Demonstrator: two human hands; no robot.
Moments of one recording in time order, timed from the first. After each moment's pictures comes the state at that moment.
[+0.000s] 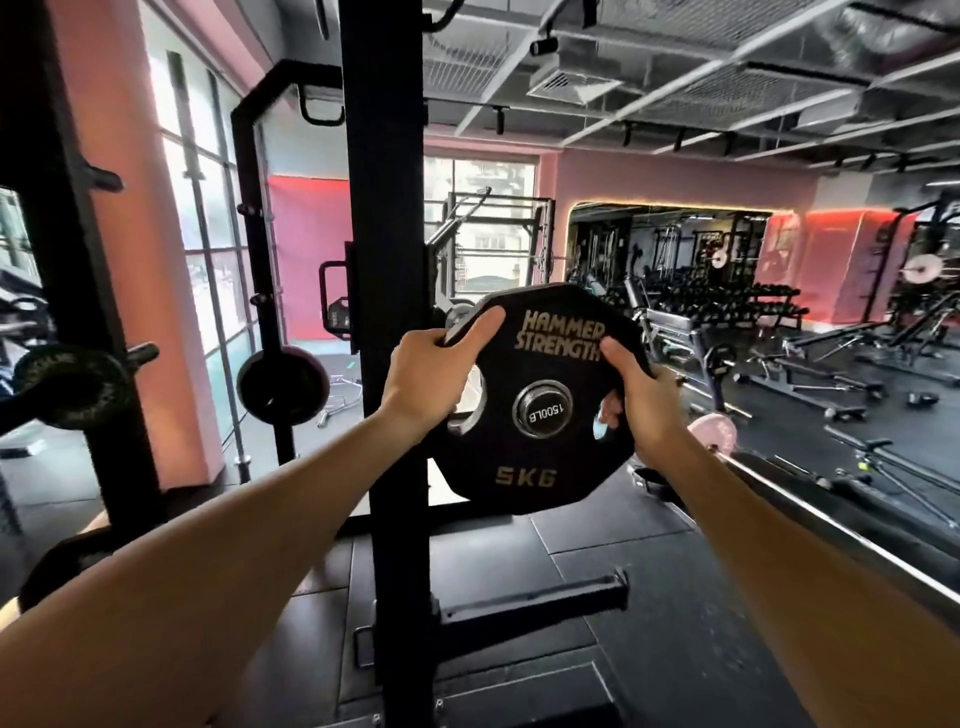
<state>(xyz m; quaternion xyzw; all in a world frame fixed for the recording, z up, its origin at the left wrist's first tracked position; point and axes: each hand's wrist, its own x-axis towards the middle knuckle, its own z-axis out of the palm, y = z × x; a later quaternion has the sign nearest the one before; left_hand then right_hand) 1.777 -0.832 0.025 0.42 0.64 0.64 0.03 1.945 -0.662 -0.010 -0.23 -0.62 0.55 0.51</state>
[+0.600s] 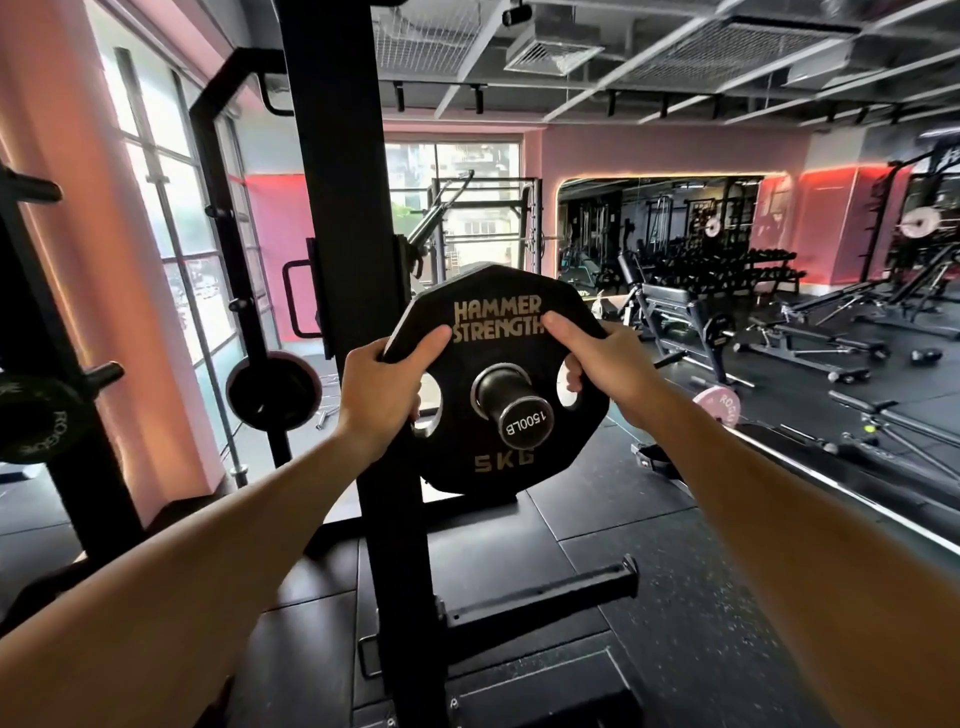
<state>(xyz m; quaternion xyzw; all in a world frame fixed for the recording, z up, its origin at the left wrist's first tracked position) 1.733 -0.798 0.002 0.40 0.61 0.68 0.05 1.913 -0.618 0.013 -0.23 -0.72 0.50 0.42</state>
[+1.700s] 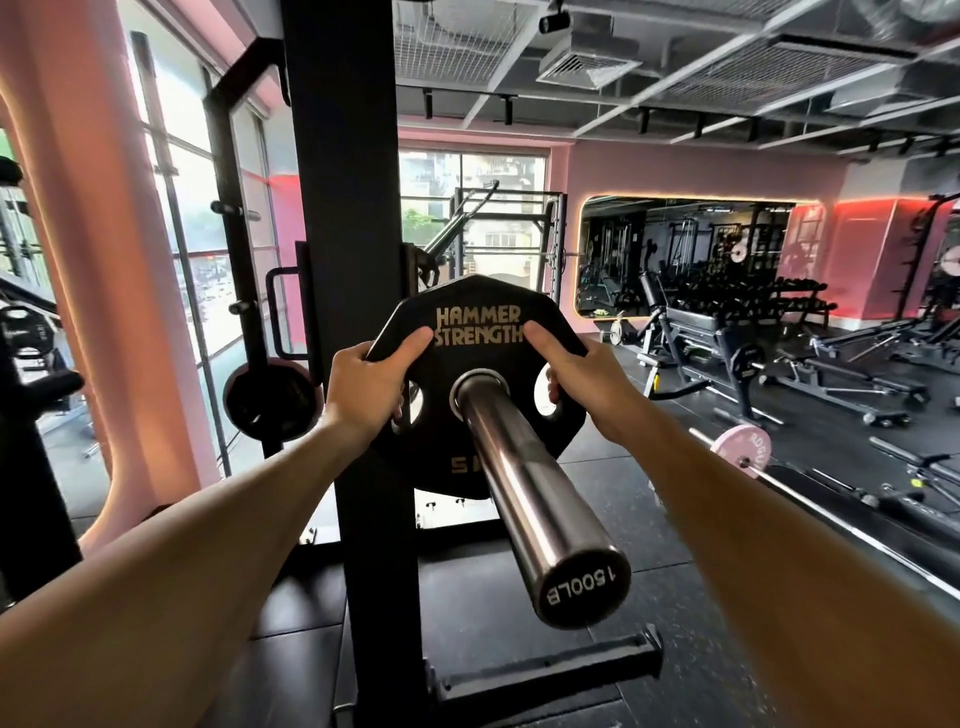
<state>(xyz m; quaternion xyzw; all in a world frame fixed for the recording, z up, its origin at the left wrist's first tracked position) 1.595 -0.688 -0.001 0.34 0.62 0.70 0.01 1.782 -0.517 0.017 -0.24 -0.73 0.50 0.40</state>
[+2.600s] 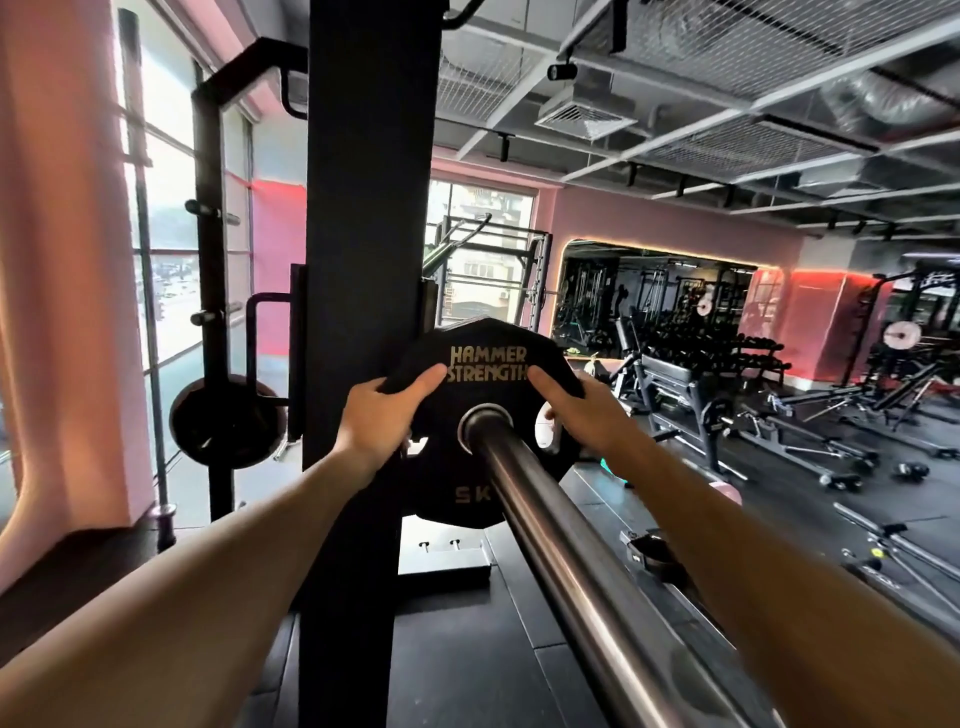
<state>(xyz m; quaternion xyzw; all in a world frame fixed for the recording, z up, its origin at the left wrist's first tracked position) 1.497 -0.616 0.001 0.34 0.61 0.71 0.10 1.684 -0.452 0.036 -0.29 -0.80 0.37 0.37</state>
